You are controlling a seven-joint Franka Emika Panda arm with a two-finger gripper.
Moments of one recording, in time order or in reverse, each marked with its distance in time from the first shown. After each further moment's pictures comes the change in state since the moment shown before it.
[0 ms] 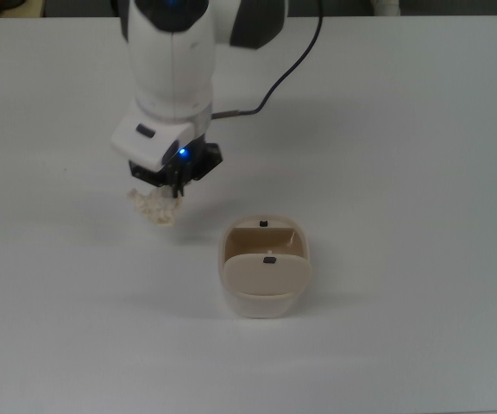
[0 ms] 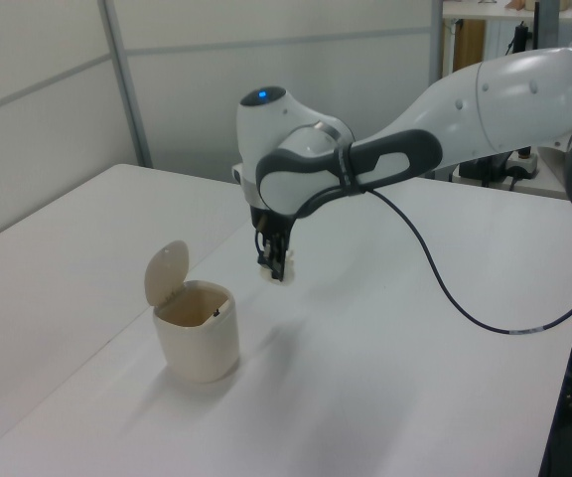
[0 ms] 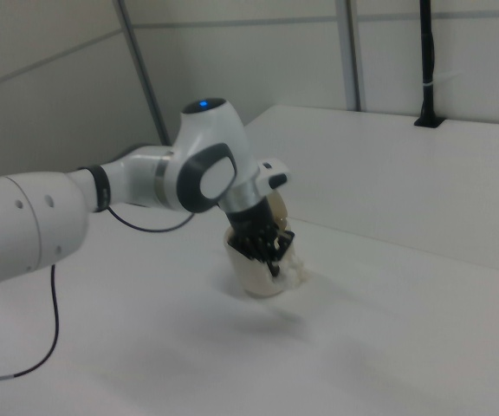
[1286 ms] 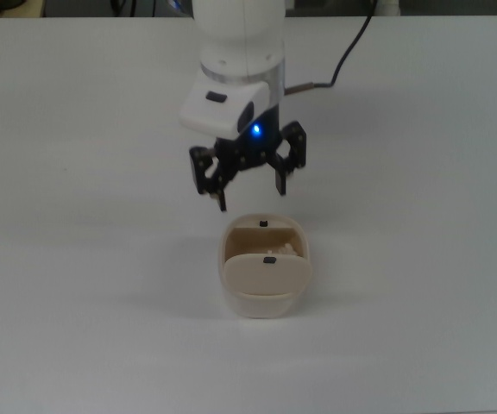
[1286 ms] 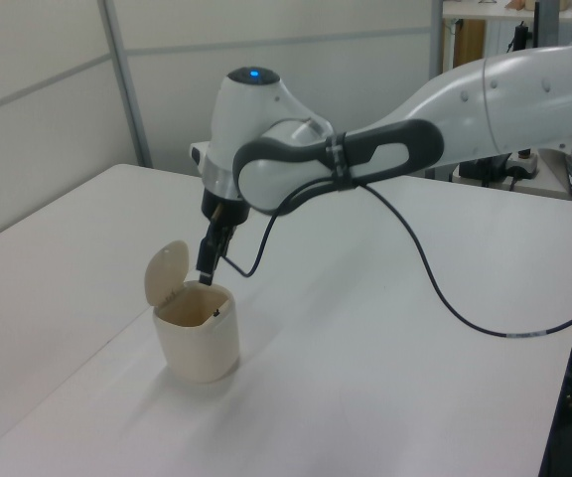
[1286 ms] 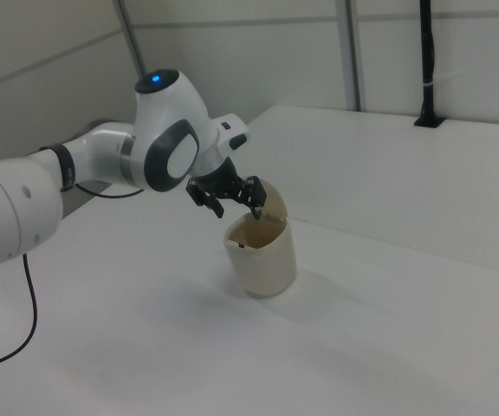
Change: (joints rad) arm 0.035 -0.023 0.074 0.049 0.094 0.144 0.011
